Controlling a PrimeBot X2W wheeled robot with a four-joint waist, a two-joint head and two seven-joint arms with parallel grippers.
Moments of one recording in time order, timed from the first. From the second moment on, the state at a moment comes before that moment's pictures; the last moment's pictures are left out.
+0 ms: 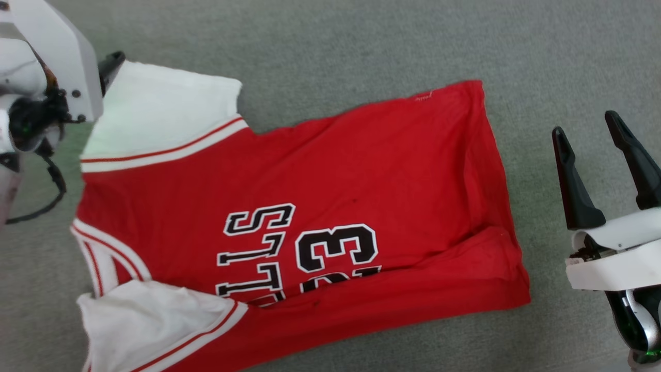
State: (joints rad) left arm -1.10 0.71 -0.60 0.44 -0.90 0.10 0.69; right arm -0.27 -0.29 0.08 -0.17 0.24 0.13 -0.09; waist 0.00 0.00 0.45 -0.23
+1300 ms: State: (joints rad) left arm -1.27 0.56 -0.67 0.77 -0.91 0.06 0.83; right arm -0.75 -0.34 0.21 0.13 0.51 0.13 0.69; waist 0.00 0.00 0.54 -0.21
